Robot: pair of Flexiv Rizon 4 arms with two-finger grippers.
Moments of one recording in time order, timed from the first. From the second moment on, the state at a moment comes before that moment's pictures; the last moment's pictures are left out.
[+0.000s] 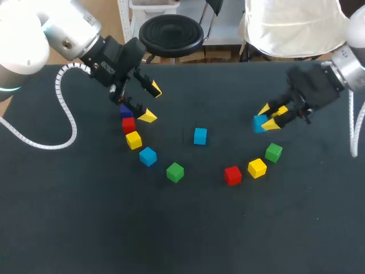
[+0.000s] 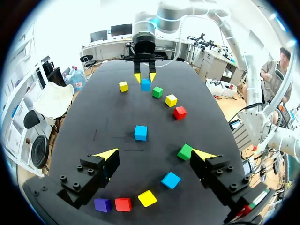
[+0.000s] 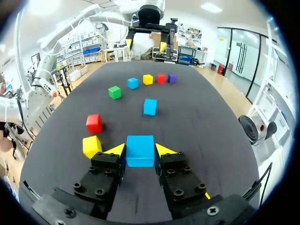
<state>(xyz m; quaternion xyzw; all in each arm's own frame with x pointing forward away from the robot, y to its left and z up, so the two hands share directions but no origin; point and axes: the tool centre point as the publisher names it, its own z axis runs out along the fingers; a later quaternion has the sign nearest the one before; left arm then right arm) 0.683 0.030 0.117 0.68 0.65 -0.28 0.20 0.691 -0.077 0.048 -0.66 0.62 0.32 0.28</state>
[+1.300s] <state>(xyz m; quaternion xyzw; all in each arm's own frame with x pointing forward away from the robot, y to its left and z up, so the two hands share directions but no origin) 0.683 0.030 0.117 0.68 0.65 -0.28 0.20 0.697 -0.052 0.044 -0.64 0.65 0.32 0.26</state>
